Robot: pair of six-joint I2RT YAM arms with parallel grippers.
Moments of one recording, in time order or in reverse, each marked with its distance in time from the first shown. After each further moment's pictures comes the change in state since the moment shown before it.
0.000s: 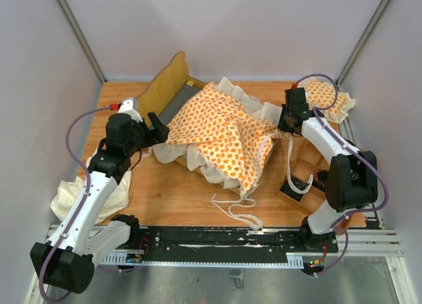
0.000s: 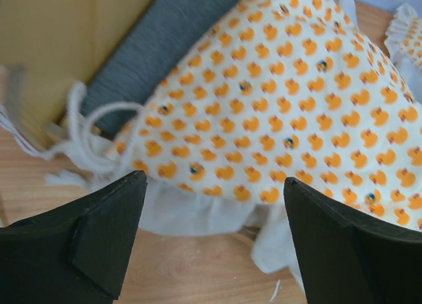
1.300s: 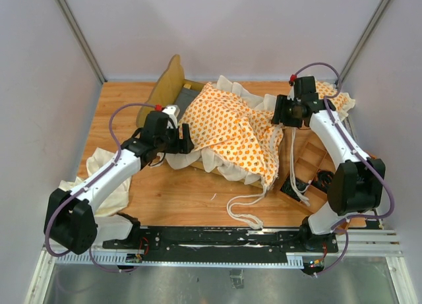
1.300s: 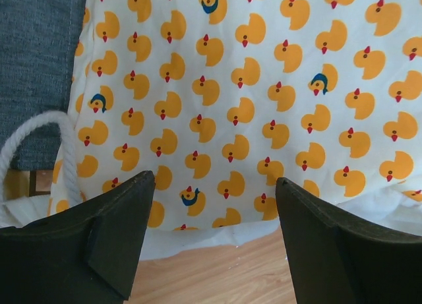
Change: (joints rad) left arm -0.215 0.315 0.051 0.018 0.021 0.103; right arm -0.060 -0.047 0.169 -0.212 -0.282 -0.137
